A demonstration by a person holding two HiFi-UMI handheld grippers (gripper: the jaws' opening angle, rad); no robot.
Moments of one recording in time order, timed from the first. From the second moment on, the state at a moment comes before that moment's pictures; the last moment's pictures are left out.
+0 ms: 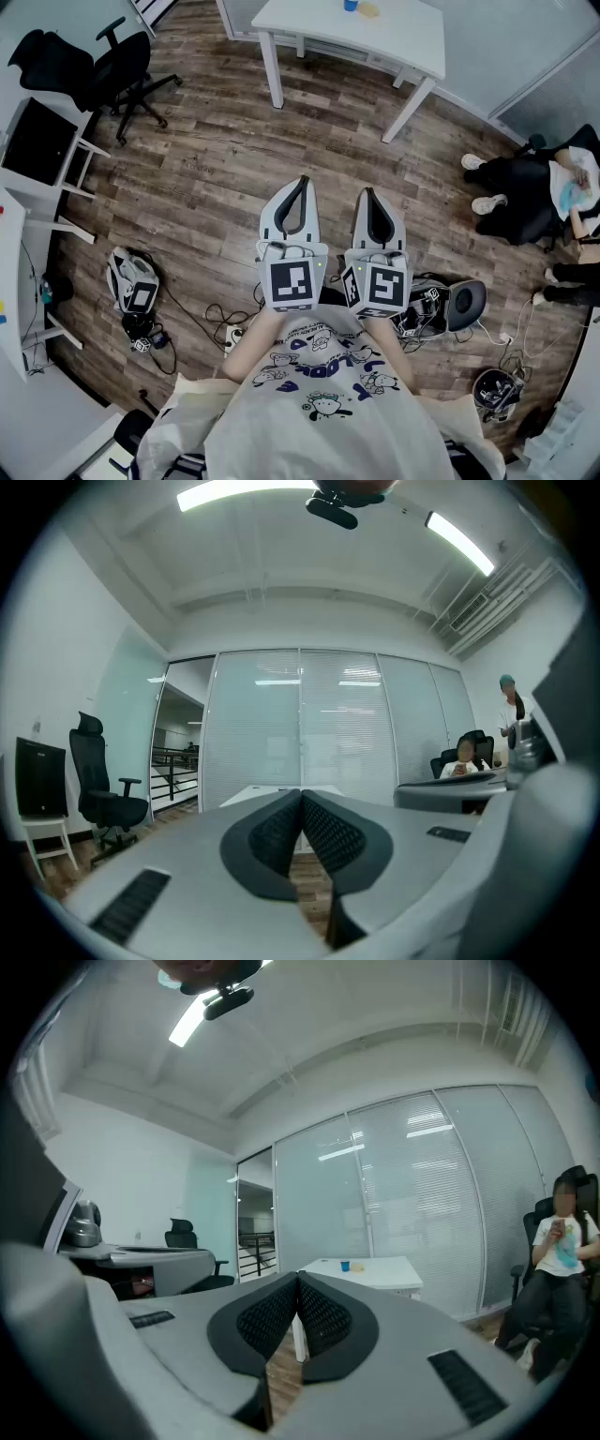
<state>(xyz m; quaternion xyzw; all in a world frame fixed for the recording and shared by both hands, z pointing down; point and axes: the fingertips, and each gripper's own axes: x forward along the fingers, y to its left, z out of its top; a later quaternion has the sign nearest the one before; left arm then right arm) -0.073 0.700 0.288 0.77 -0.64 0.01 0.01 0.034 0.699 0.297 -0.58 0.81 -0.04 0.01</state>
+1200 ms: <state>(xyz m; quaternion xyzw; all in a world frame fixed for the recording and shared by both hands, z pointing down) -0.062 0.661 0.300 0.75 -0.66 0.03 0.02 0.043 0.654 0.309 -0.55 0.83 -0.05 0.02</state>
